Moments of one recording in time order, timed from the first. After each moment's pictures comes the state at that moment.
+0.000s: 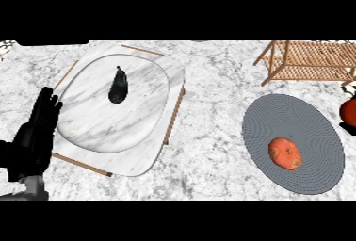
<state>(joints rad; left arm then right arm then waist) -0.02 0.25 0.03 -1.70 0.08 0.22 0.15 -0.35 -0.60 -0.38 -1.12 0.43 0.38 -0.22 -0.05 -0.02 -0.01</state>
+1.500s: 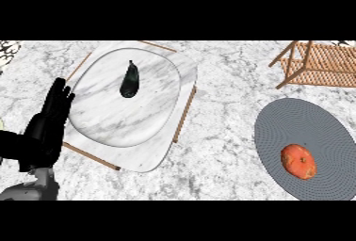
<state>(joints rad) -0.08 0.20 0.02 -1.71 0.03 0.17 0.19 -0.71 -0.78 -0.52 -0.77 0.37 0.14 -0.06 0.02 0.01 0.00</state>
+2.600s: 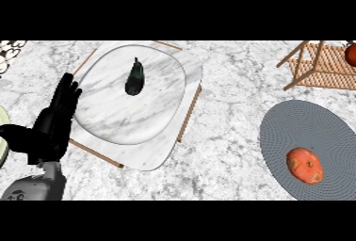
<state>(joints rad) -0.13 0.17 0.02 -1.68 0.01 0.16 0.17 -0.95 -0.80 -0.56 -0.24 0.39 0.01 -0.28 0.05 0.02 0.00</state>
